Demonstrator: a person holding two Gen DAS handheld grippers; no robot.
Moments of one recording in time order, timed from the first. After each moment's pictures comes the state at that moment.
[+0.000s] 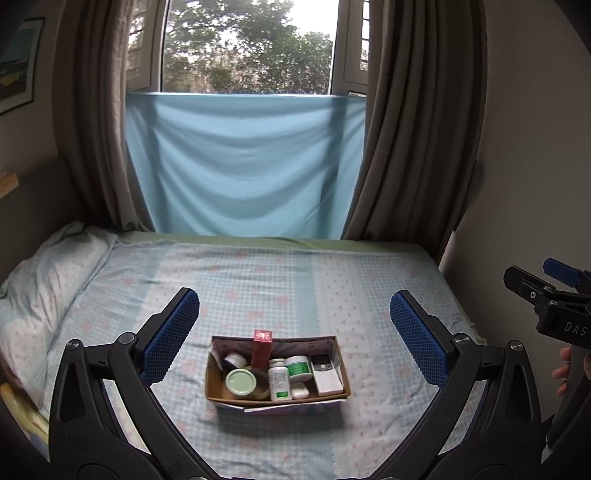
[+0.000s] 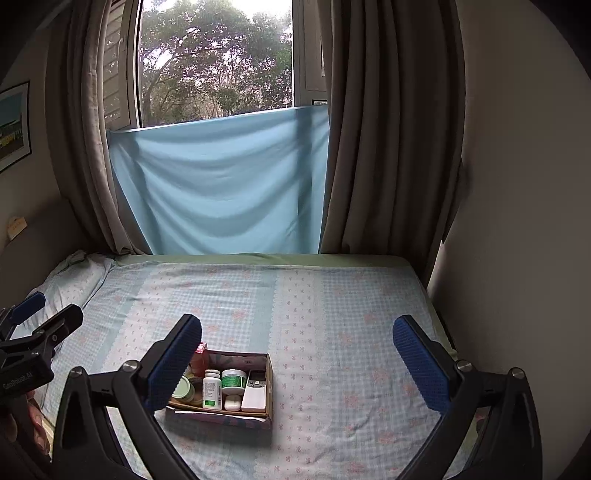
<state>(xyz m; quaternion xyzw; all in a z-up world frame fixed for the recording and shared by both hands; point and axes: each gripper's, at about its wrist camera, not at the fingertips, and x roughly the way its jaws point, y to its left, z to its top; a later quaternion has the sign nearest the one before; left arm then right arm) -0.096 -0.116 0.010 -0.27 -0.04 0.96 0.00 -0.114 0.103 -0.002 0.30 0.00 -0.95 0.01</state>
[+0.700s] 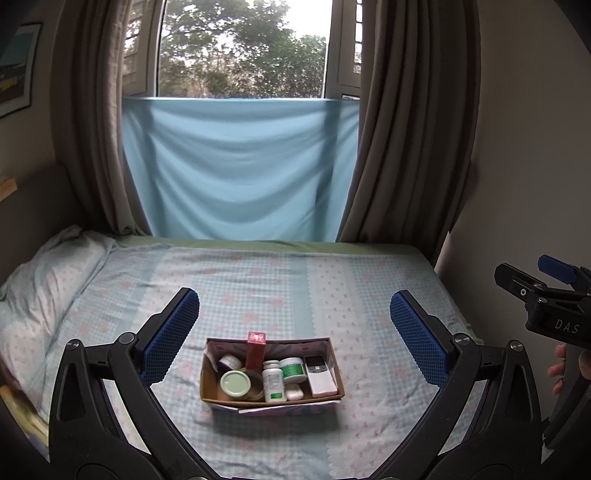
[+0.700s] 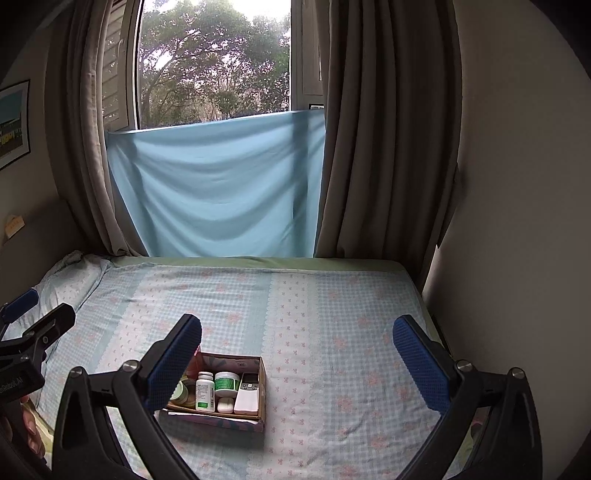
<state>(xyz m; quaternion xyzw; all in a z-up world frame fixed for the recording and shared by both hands) -0.090 -0.104 0.011 -0.27 -0.03 0.96 0.01 -0.107 0.111 0.001 0.29 0.00 -0.96 0.00</state>
